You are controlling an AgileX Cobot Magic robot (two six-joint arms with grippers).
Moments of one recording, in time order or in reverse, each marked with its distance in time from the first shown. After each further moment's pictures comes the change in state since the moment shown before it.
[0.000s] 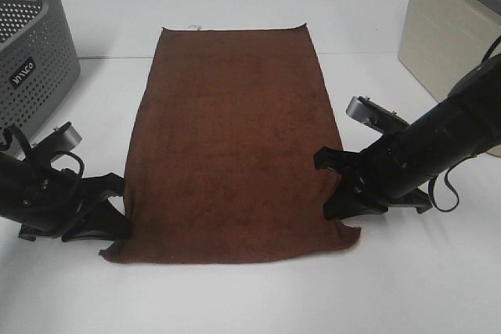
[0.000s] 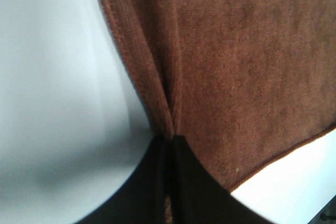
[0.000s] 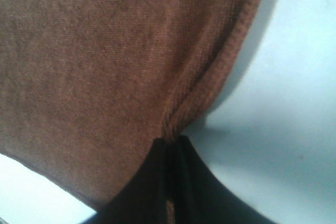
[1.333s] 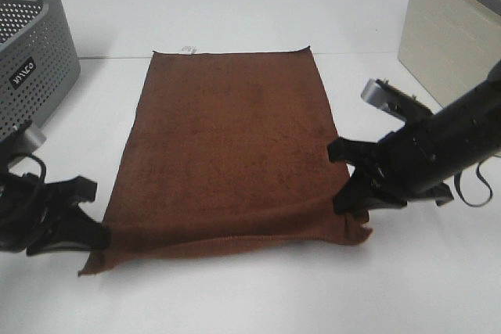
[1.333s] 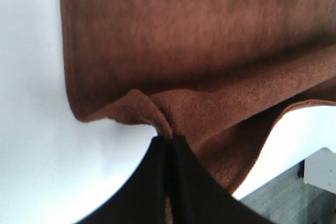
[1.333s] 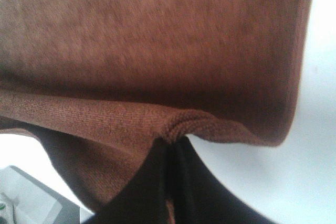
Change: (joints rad) left arm 0.000 -0.259 0.150 0.104 -0.002 -0.188; right arm 0.005 -0.196 0.073 -0.079 0.049 0.065
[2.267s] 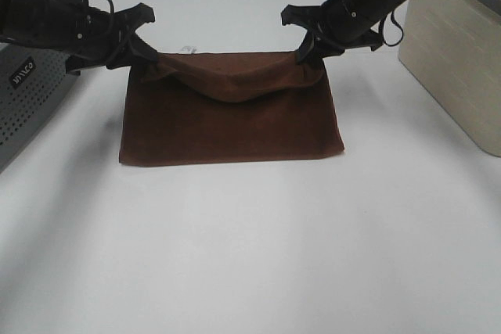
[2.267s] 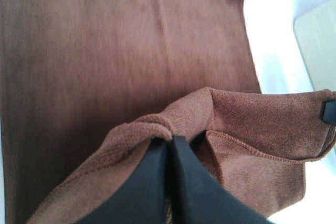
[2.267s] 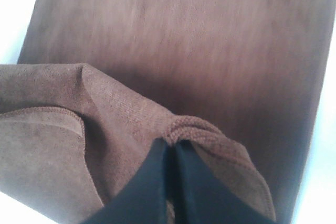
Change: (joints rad) left arm 0.000 0.448 -0.922 0.068 -0.081 -0.180; right arm 0.000 0.505 -1.064 -0.403 0.121 0.323
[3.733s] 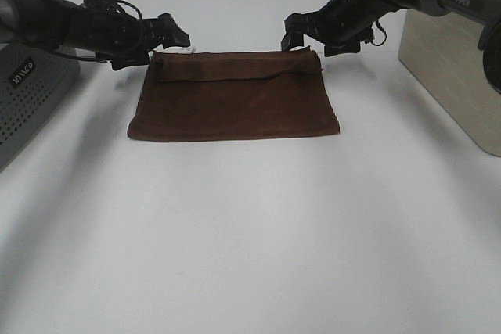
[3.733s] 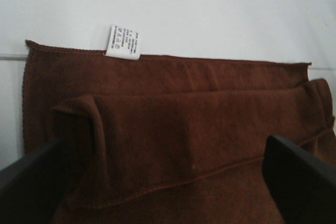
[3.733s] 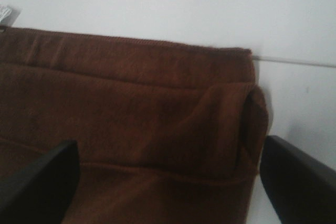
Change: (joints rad) left arm 0.015 0.402 -0.516 0.080 -0.039 0.019; right arm -0.048 0.368 -0.486 -0.097 -0.020 0.016
